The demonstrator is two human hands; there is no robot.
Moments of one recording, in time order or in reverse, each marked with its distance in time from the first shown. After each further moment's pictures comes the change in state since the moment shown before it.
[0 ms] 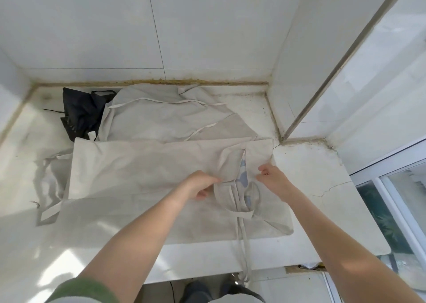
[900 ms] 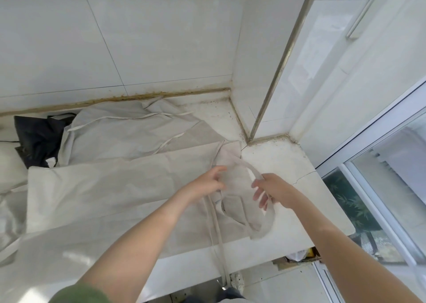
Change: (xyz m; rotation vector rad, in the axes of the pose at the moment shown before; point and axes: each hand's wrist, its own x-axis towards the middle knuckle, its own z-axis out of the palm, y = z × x) left_hand 0.001 0.049 0.070 0.164 -0.254 0.421; right_hand -0.045 0.034 -0.067 0.252 -0.169 0.145
